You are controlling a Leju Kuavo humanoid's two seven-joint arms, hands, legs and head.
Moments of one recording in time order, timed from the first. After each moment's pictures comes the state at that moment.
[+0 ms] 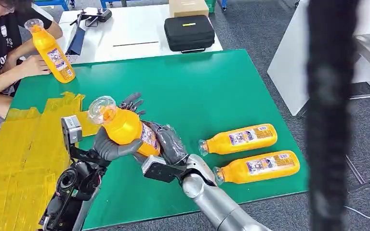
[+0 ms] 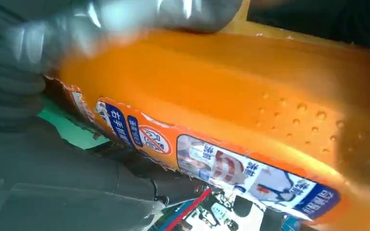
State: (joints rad) left arm -0.31 -0.05 -0.35 -1.41 0.23 -0.40 -0.28; right arm -0.39 0.20 0.61 -1.00 0.52 -0.35 -0.50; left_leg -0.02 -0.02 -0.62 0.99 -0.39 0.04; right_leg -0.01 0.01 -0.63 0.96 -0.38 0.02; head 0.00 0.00
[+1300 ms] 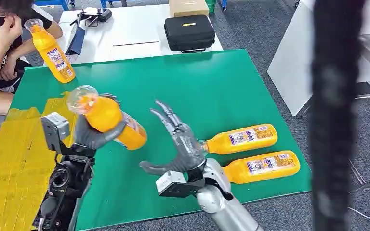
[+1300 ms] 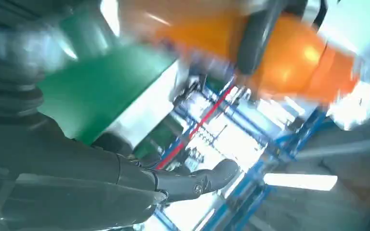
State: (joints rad) left arm -0.30 -0.05 -0.24 -1.45 0.01 -0.09 -0.35; right arm -0.20 0.09 0.57 -1.50 0.59 -0.38 -0.46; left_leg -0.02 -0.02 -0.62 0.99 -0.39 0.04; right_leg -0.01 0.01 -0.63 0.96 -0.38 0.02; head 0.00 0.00
